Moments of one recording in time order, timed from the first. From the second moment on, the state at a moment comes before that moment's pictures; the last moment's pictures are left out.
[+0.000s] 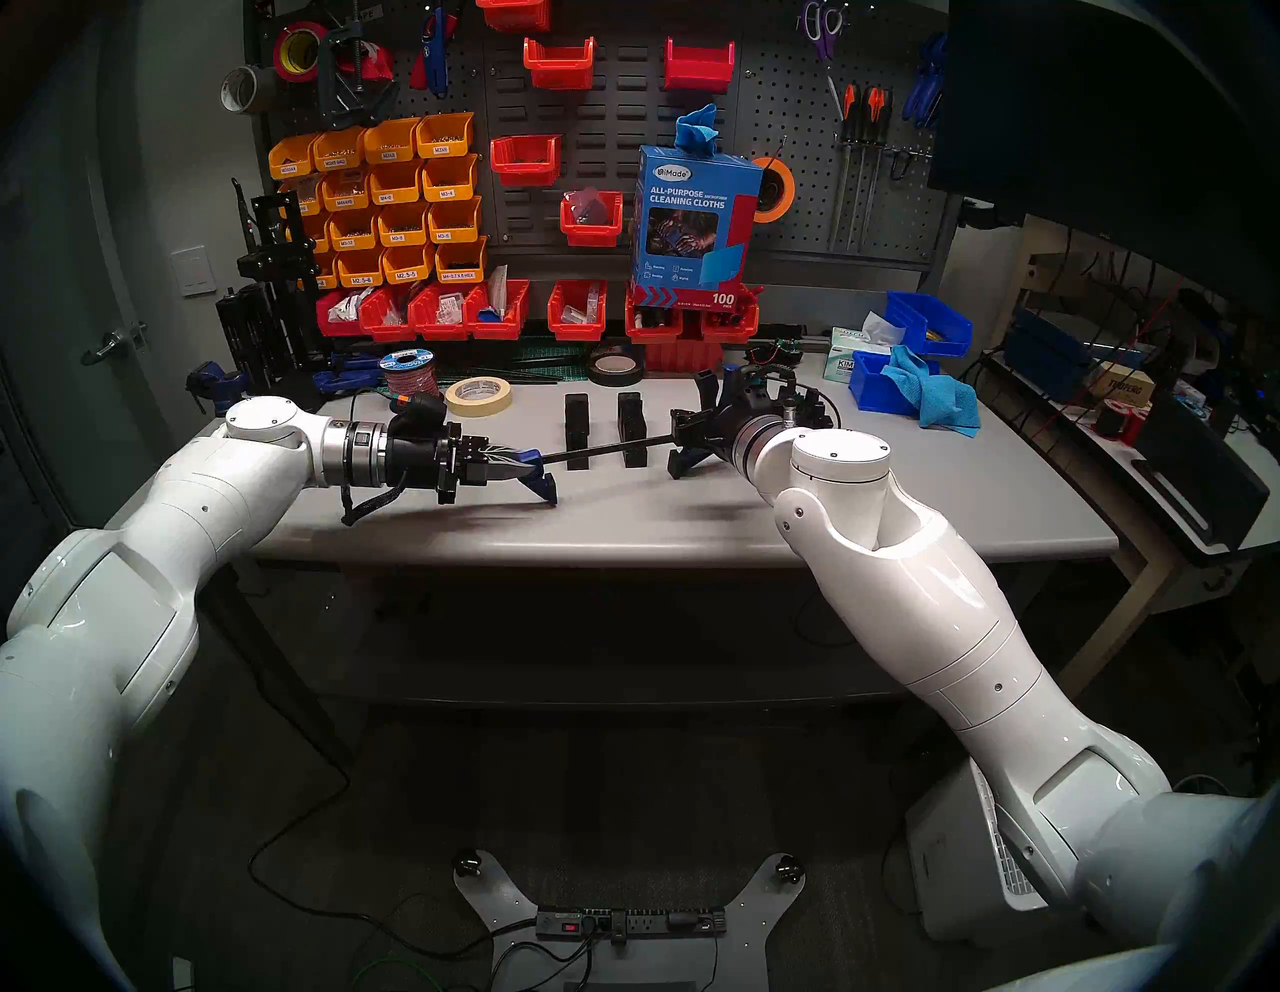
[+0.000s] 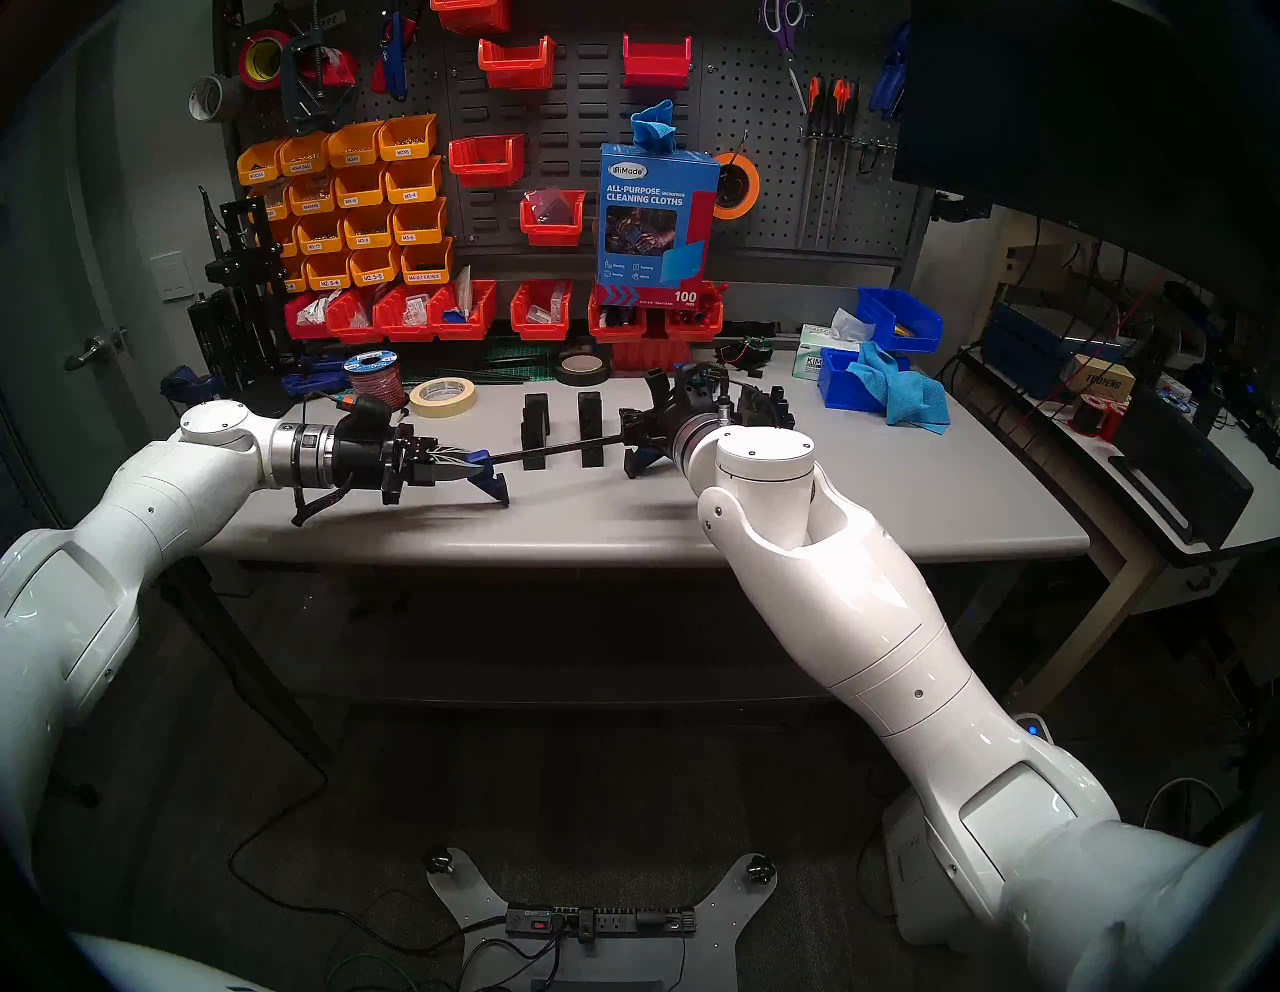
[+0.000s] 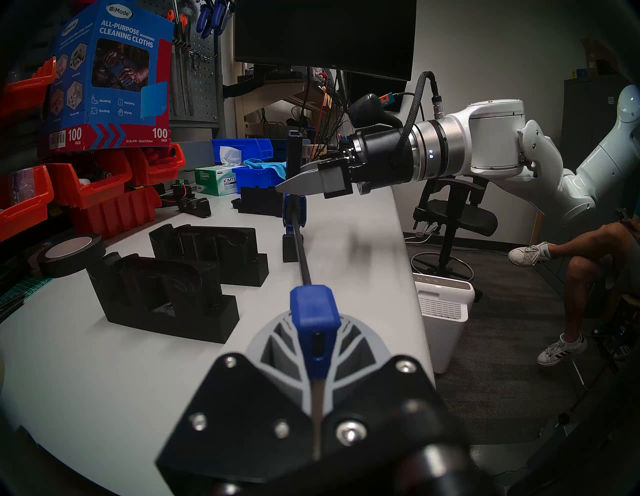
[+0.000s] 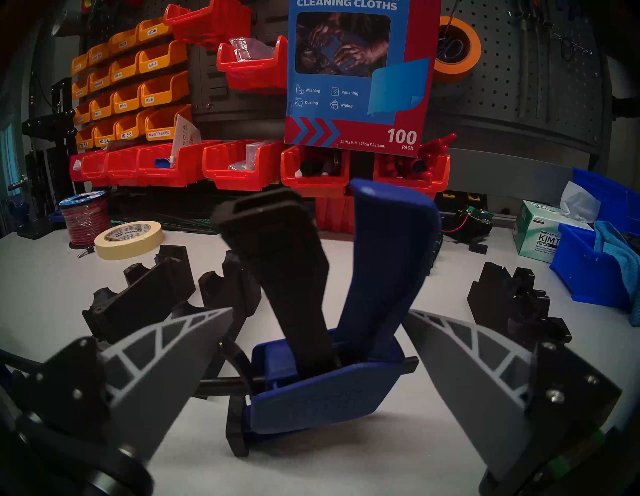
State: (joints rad) left arm 0.53 -0.93 -0.73 -0.59 -0.81 -0.14 -1.48; right arm -1.06 -1.17 1.01 -1.70 0.69 0.56 -0.41
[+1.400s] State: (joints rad) left arm 0.53 -0.93 -0.73 -0.59 -0.82 -0.14 -1.48; right arm -1.06 -1.16 0.98 -1.63 0.63 0.44 -0.40
